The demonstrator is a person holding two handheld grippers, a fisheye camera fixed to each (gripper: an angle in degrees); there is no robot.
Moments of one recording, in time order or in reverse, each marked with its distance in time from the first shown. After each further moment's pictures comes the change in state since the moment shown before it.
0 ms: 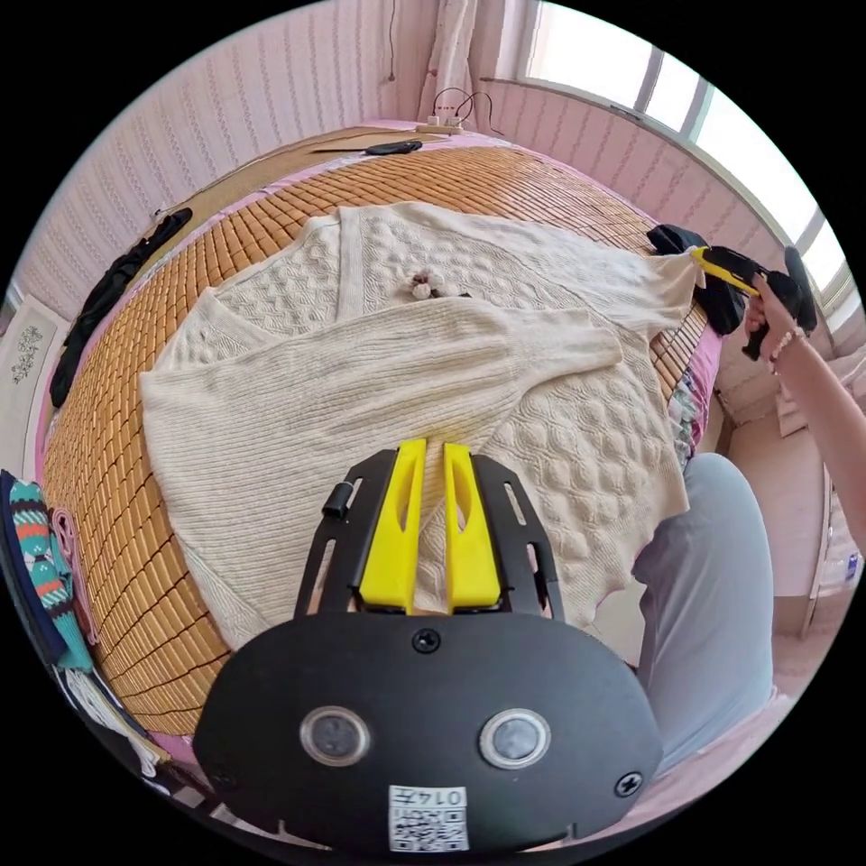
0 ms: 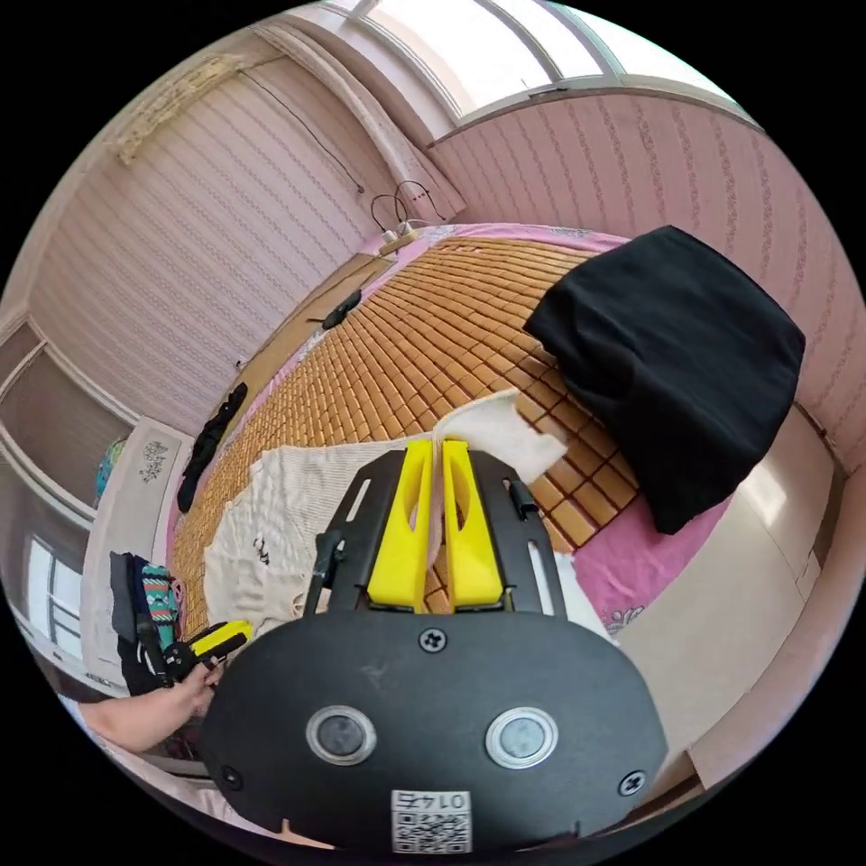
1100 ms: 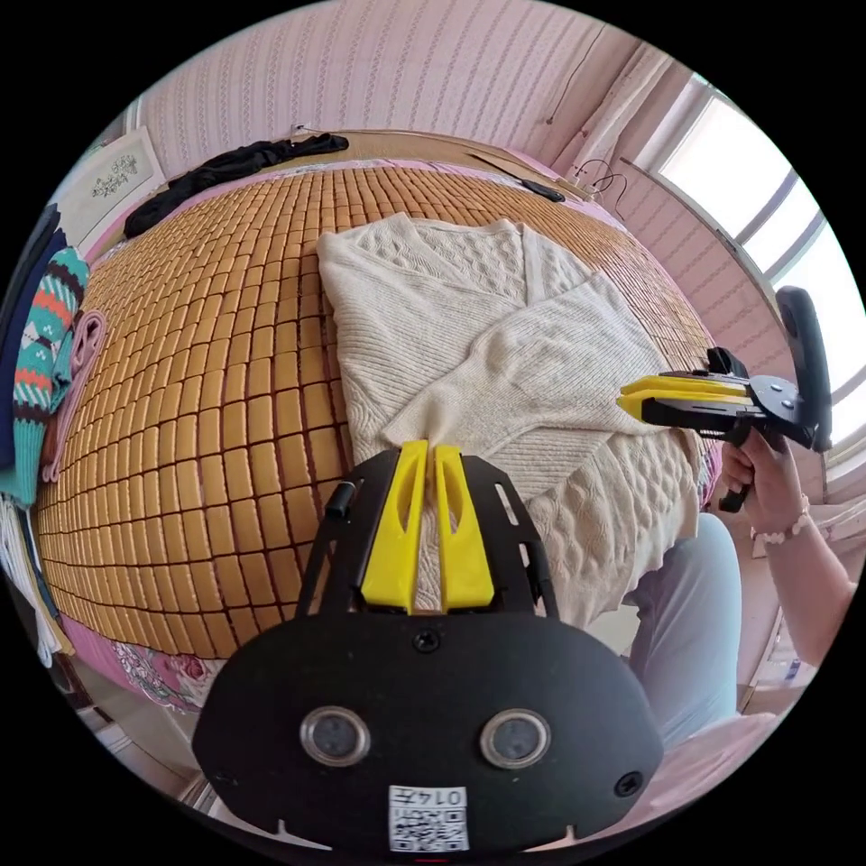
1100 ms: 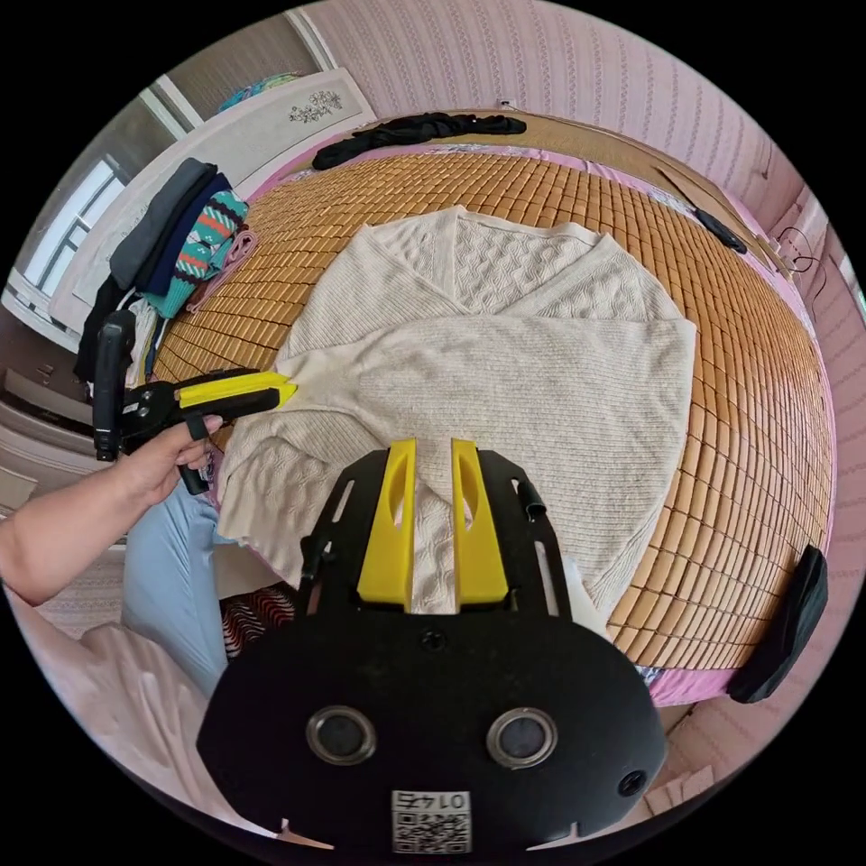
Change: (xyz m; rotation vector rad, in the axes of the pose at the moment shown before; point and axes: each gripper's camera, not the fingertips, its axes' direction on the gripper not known) left arm -0.176 0.095 -0.042 0.078 0.029 -0.380; right arm -0.340 0.136 0.094 -0.625 -0.045 -0.884
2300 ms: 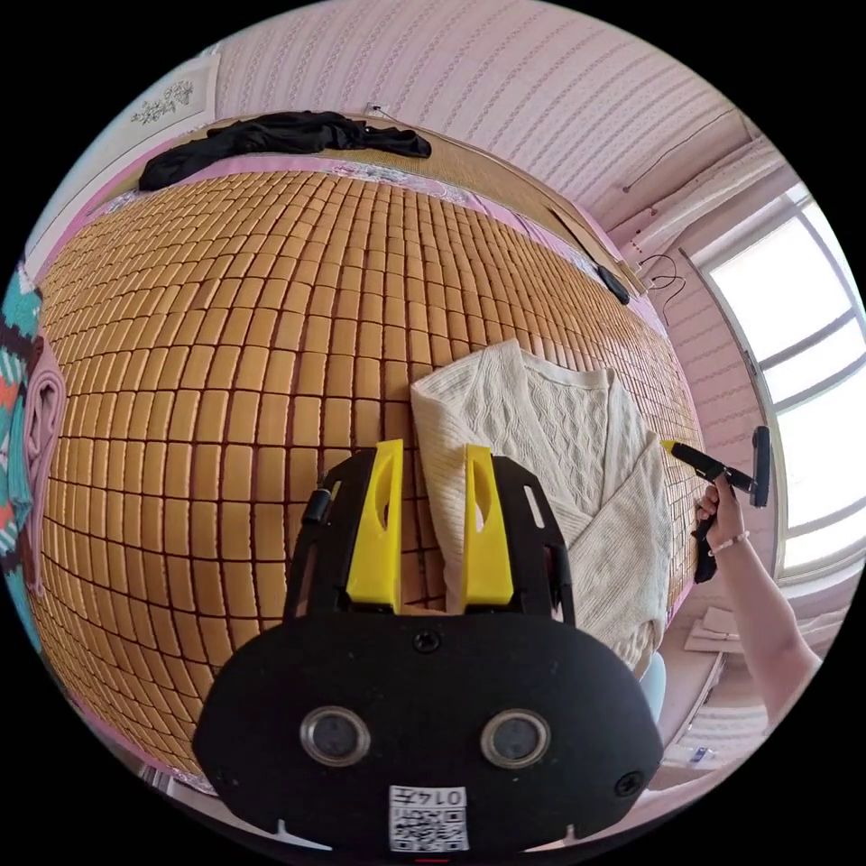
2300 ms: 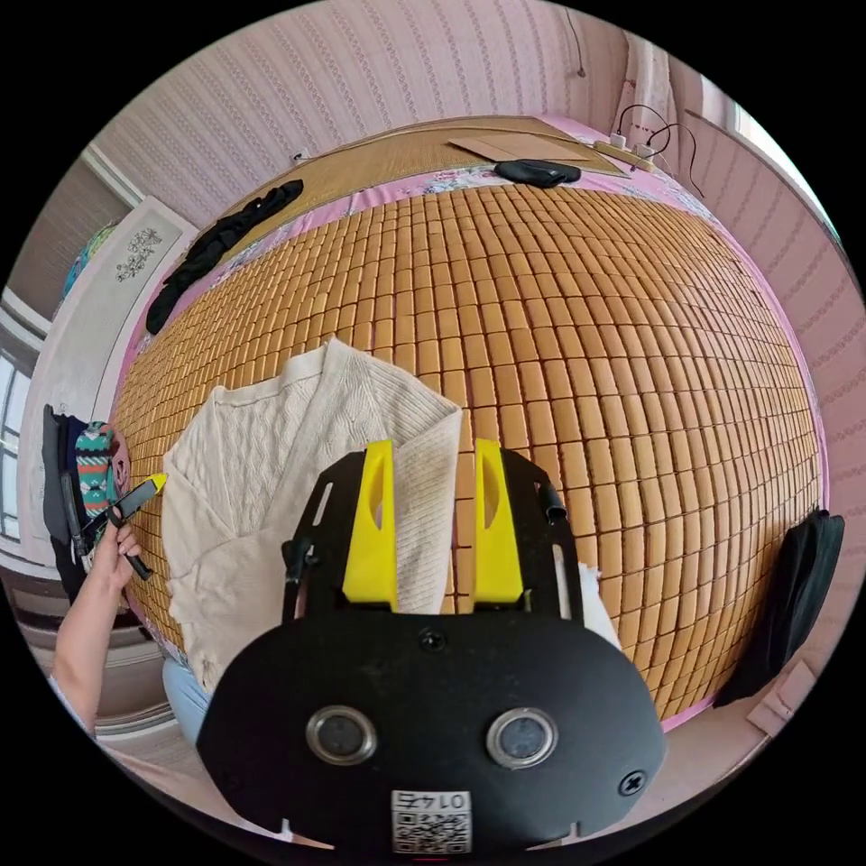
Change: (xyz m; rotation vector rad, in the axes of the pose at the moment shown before) left arm -0.168 -0.167 0.025 0.021 0.138 -0.240; right arm 0.203 -0.090 -0.044 0.089 0.092 0.465
